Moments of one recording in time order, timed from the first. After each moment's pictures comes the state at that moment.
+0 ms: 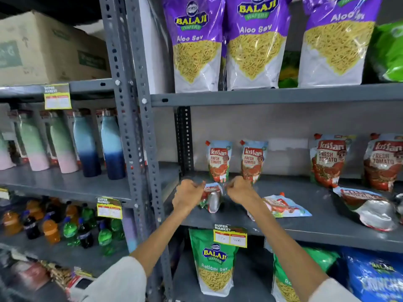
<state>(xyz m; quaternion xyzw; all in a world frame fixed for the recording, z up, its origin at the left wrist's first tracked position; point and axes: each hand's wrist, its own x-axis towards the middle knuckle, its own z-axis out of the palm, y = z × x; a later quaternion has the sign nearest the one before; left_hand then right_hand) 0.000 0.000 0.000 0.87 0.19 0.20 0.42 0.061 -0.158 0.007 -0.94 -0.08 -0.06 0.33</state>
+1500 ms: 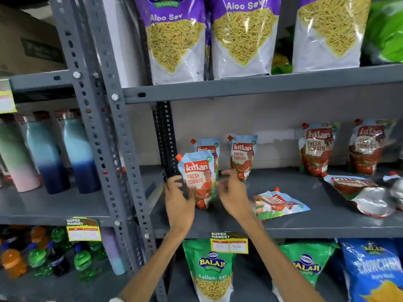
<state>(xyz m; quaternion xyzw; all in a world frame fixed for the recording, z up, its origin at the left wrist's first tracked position) 0.044 0.014 -0.048 0.78 0.04 0.42 0.46 0.059 -0.142 -0.018 -0.83 -0.12 -0.20 0.51</state>
